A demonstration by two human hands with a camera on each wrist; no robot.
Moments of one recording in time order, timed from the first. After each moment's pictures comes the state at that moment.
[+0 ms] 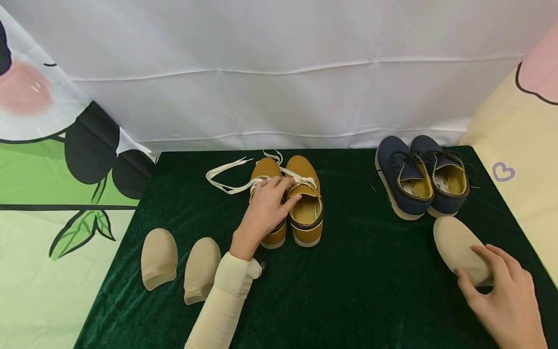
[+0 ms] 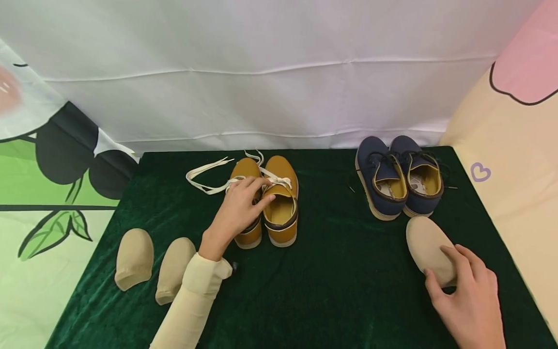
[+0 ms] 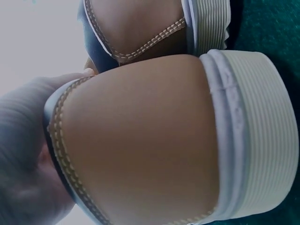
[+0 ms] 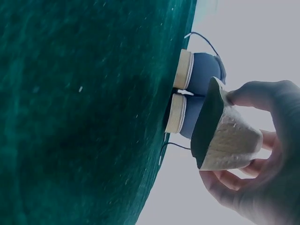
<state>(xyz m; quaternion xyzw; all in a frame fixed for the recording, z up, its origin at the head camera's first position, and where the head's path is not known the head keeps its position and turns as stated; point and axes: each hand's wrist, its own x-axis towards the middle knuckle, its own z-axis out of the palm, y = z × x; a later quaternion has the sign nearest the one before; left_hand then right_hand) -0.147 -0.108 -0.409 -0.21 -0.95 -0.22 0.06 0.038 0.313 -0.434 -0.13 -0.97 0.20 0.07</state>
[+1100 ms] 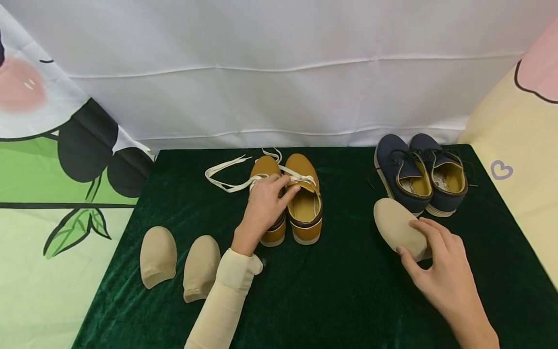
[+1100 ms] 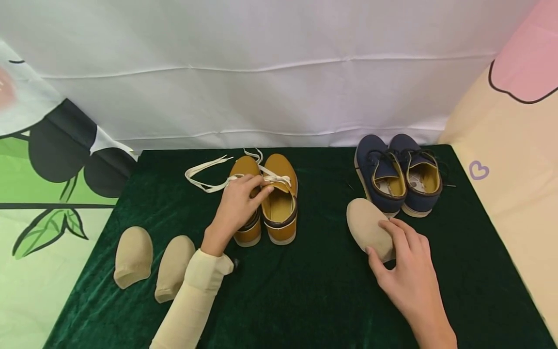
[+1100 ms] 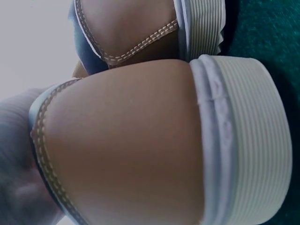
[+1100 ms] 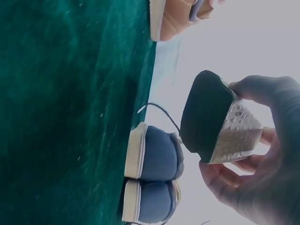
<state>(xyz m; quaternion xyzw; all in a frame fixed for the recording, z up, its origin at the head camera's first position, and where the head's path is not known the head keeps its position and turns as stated) -0.155 -0.106 -0.420 -0.20 -0.94 -0.25 0.12 0.002 0.240 -0.410 0.05 -0.94 0.30 0.14</state>
